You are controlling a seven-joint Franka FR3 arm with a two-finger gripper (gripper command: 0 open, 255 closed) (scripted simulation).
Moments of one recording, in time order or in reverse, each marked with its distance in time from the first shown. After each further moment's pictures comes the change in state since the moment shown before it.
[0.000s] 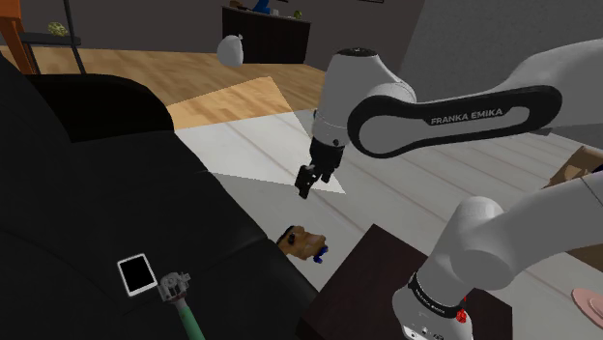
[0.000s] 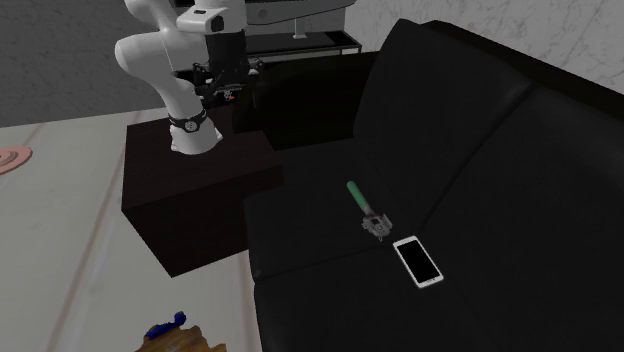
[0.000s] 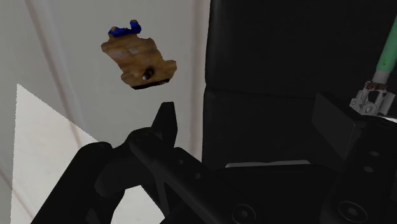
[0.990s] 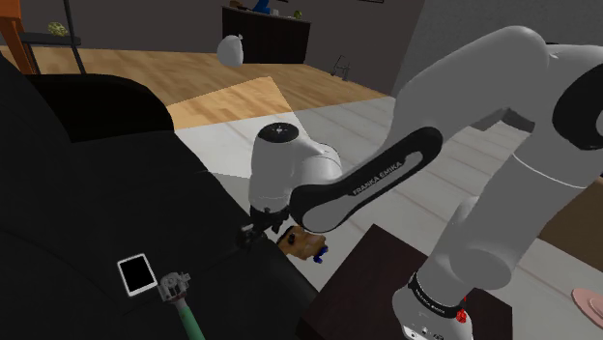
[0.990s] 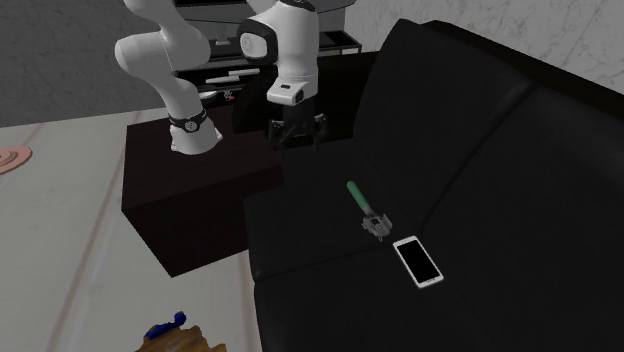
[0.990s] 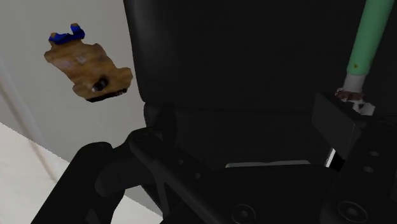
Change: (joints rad) arm -0.019 0.523 0.259 0.107 -0.171 0.387 0.441
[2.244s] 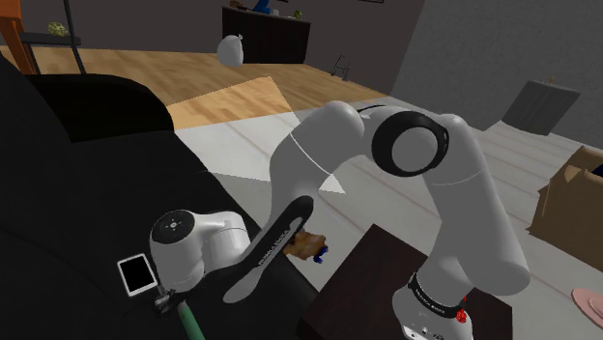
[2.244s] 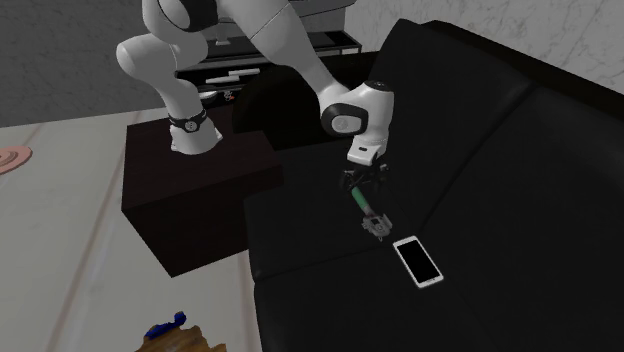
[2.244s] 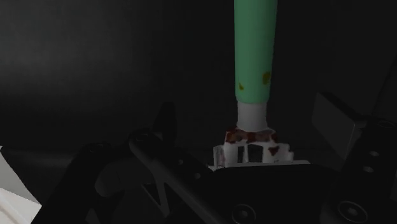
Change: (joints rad) arm 0.327 0.791 -0.146 0.632 -0.467 0.042 0.538
